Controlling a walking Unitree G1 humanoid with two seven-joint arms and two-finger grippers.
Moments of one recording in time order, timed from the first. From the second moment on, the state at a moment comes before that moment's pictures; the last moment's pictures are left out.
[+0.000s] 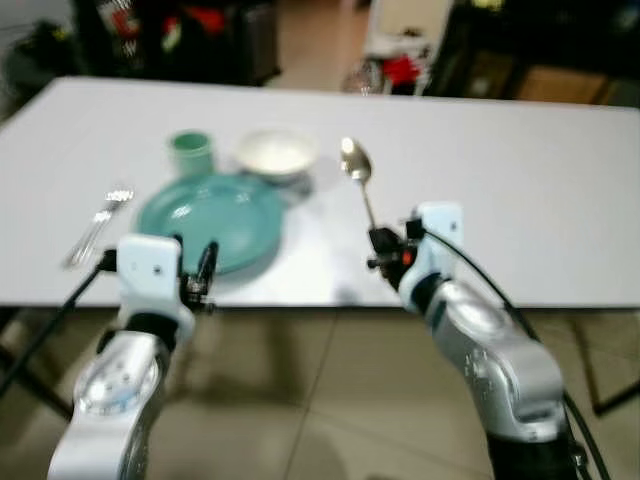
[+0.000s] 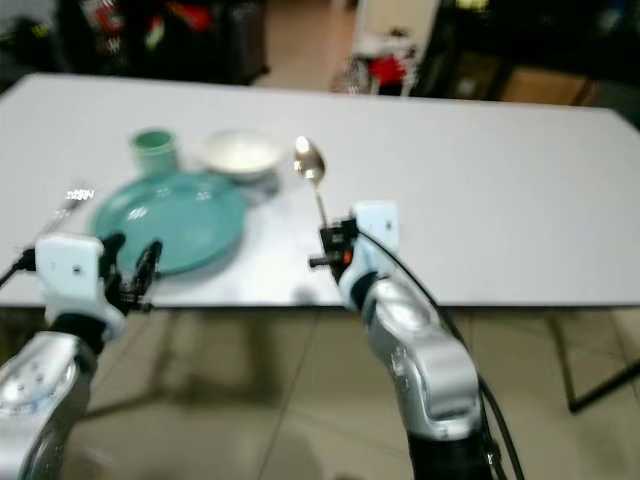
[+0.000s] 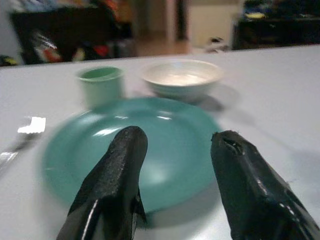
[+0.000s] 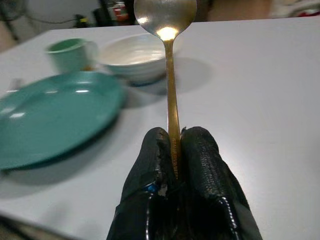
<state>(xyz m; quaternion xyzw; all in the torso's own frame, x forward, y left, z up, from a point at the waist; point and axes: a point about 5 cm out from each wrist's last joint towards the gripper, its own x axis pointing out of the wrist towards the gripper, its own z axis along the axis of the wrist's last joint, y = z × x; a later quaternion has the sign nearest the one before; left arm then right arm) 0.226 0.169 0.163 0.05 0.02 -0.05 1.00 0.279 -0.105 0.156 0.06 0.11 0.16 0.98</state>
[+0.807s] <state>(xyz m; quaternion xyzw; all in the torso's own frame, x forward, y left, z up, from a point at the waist) 0.220 0.150 0.160 0.09 0.04 -0.21 0.97 0.308 -0.090 0.126 0.01 0.21 0.11 0.97</state>
